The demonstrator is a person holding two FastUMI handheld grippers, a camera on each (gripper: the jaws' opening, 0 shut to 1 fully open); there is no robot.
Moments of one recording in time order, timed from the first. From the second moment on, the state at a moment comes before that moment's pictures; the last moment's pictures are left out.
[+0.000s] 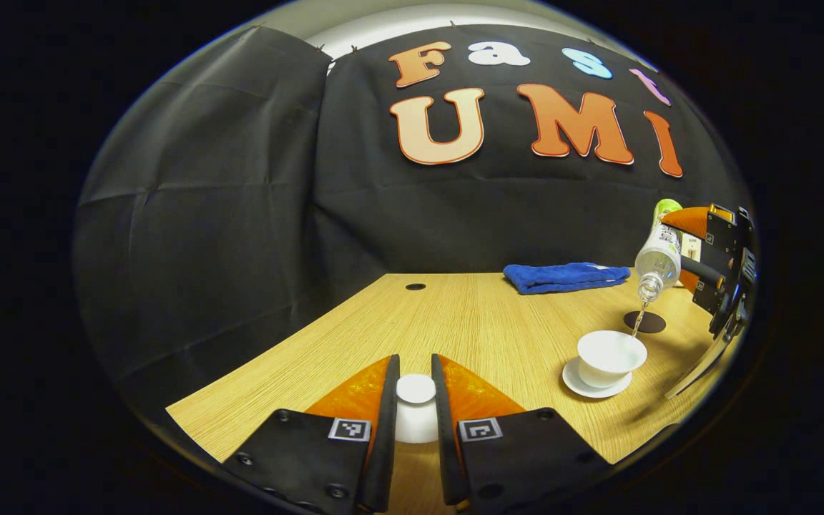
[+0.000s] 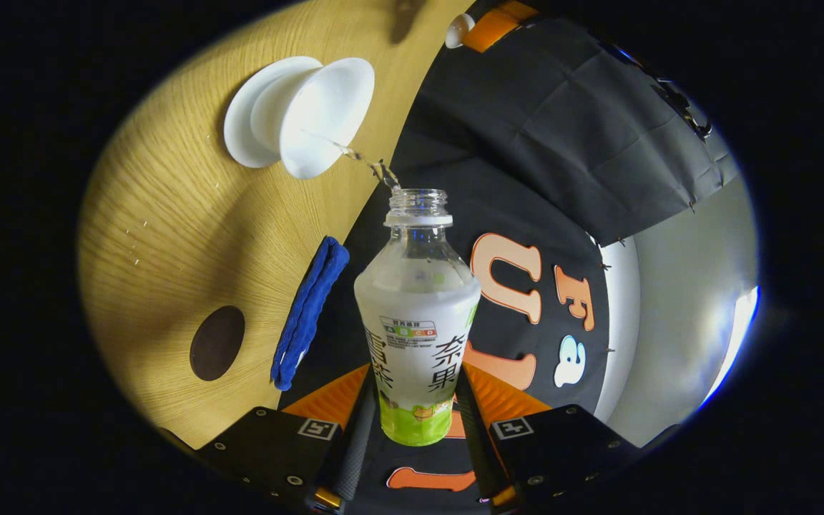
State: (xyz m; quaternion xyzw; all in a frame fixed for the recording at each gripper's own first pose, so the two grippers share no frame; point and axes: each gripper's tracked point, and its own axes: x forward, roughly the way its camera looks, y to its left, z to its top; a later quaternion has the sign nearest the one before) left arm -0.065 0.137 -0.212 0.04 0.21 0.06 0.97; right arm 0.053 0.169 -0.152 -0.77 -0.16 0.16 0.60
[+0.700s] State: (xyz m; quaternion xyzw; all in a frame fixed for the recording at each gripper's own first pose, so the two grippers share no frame) left arm -0.069 0.142 -0.203 0.04 0.21 0.07 0.97; right arm 0.056 0.170 -0.146 -0.80 -0.20 0.17 0.54
